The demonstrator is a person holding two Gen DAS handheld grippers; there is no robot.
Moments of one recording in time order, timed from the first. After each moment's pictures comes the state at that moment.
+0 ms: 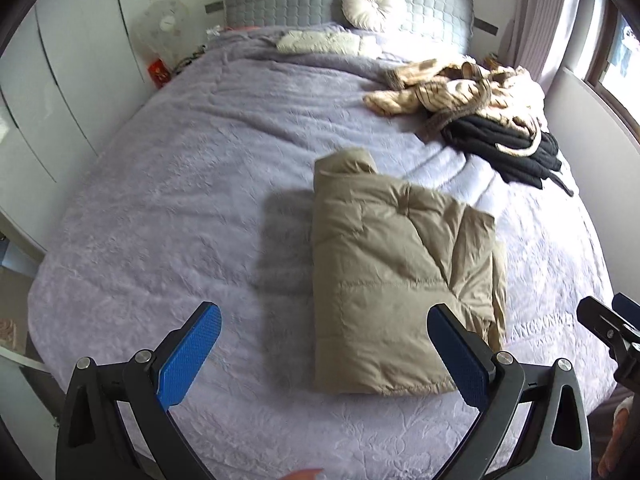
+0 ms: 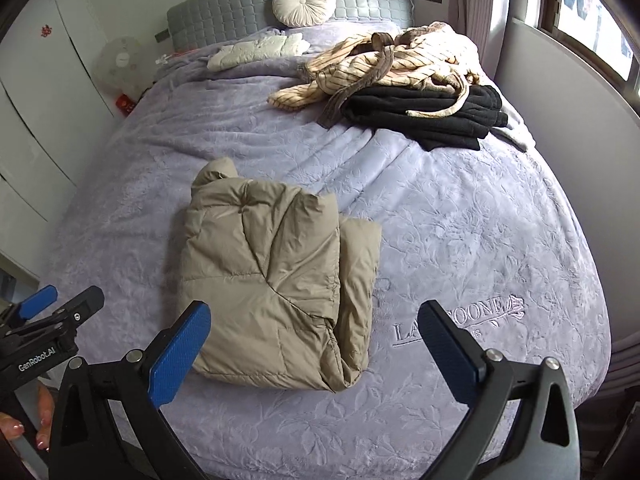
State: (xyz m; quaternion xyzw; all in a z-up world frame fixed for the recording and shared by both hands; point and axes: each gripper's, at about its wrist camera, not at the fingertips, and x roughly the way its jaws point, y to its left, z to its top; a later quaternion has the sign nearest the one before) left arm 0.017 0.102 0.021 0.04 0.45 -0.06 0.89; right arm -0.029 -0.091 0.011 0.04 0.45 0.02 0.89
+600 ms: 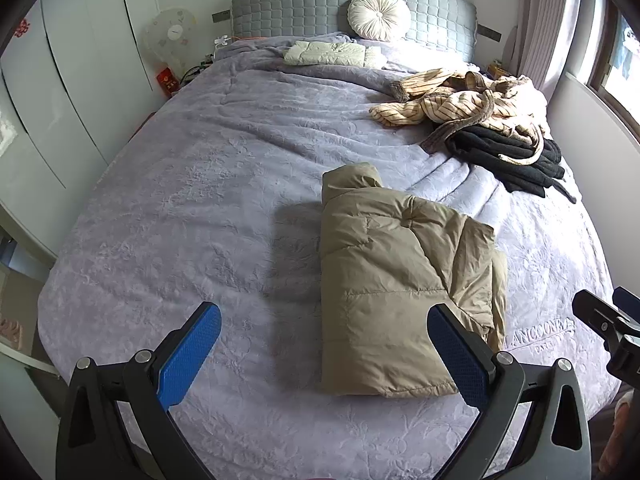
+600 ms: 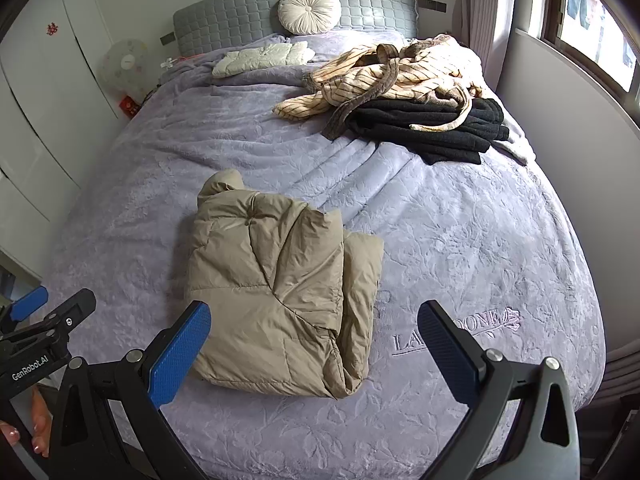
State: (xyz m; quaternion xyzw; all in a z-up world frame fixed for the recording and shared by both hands) left arm 0.004 0.103 0.037 0.04 0.44 -0.05 0.90; right arm -0.030 -0.082 0.020 0.03 0.44 0.02 0.90
